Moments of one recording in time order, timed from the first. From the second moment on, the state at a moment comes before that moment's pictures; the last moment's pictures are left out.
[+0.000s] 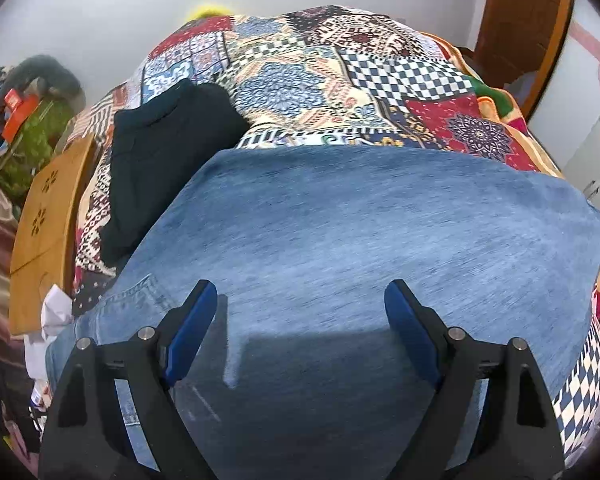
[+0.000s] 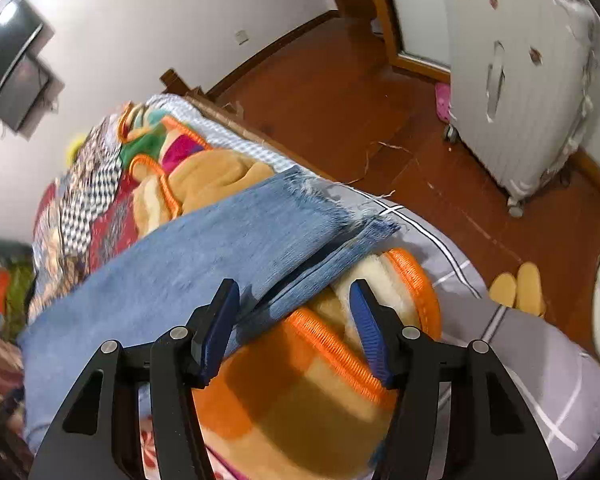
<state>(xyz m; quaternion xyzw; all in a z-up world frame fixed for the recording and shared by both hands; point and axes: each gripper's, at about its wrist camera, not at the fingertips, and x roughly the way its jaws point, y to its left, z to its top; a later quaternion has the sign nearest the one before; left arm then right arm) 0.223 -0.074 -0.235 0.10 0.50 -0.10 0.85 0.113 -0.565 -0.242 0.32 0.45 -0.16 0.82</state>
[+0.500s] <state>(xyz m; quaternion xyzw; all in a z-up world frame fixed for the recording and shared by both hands) 0.238 -0.117 -0.220 0.10 0.50 -0.15 0.85 0.136 -0.565 -0.217 0.25 0.39 -0.15 0.87</state>
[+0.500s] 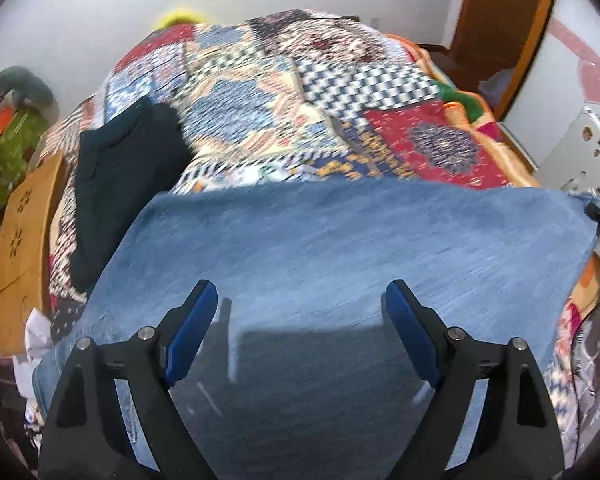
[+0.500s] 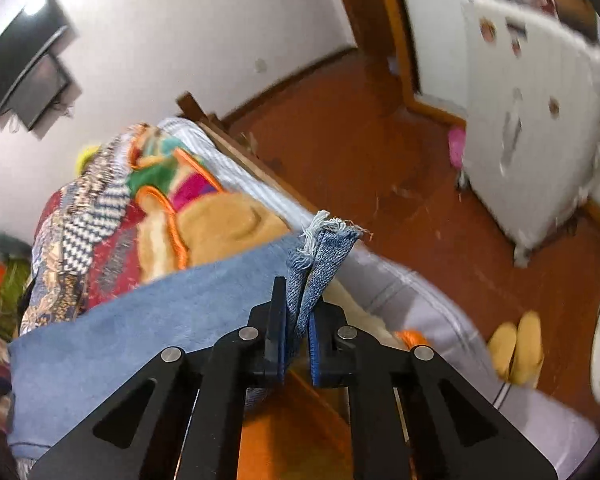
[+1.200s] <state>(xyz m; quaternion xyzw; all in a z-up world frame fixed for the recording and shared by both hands) 0.235 -0.157 -0.244 0.13 0.52 -0.20 0.82 0.153 -0.441 -0.078 0.18 0.27 0.06 0.94</state>
